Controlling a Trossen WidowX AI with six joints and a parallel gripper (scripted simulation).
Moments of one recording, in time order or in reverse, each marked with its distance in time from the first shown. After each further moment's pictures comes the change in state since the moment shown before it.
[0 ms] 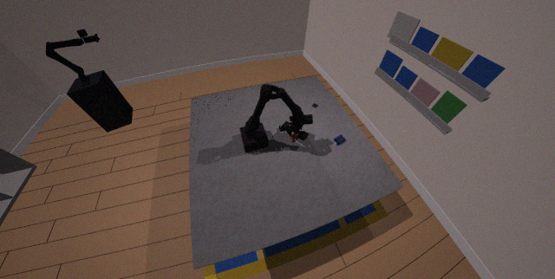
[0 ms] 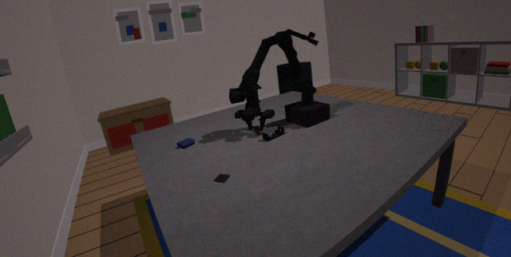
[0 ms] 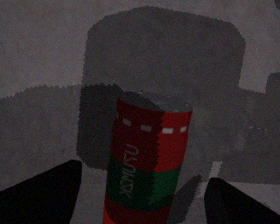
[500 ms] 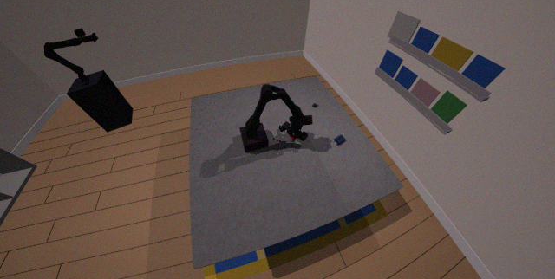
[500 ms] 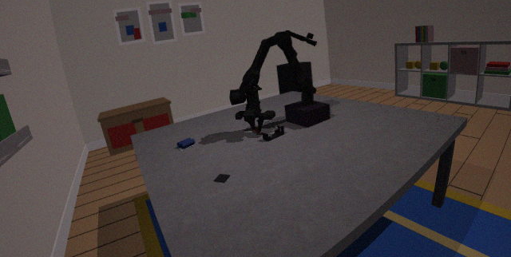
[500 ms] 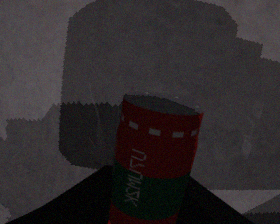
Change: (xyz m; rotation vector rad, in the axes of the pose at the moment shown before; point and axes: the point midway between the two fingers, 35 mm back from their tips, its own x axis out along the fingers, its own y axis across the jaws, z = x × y) arm 0.006 0.002 -0.001 0.000 0.002 0.006
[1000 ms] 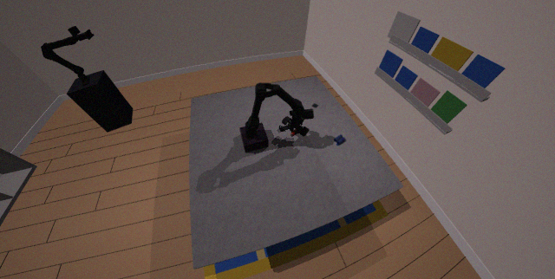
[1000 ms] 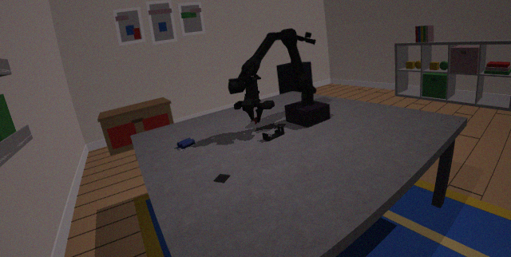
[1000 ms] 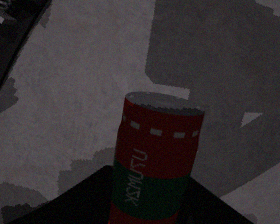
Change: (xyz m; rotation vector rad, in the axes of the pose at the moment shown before) arm -0.050 0.002 0.003 0.027 -0.007 -0.004
